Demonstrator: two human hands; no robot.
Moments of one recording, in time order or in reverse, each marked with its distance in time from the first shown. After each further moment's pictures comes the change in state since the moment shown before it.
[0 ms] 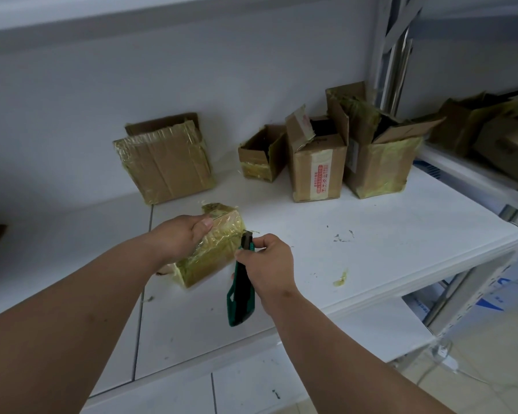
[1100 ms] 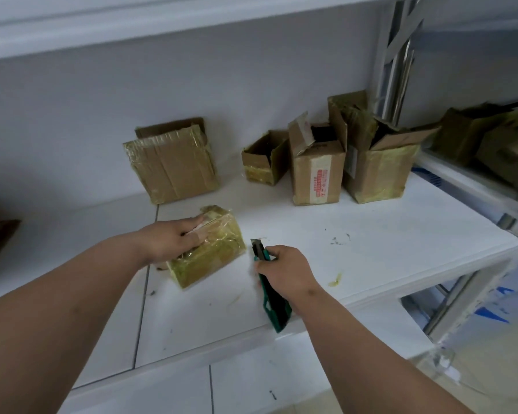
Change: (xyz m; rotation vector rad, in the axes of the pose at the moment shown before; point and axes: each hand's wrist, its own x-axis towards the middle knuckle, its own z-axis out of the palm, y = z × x) left_hand -0.010 -0.023 -0.014 0.104 -0.117 -0.041; right_hand 0.000 -0.002 -0.049 -0.421 -0.159 -0.014
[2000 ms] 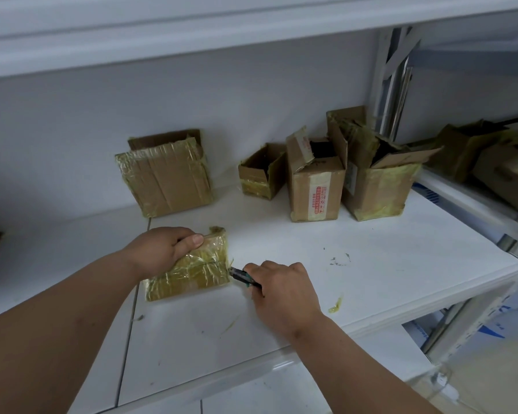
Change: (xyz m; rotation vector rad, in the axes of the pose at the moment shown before) left_hand 0.036 -0.016 0.003 -0.012 0.206 0.128; right_hand 0.028 0.026 0.007 -0.834 0.265 -0.735
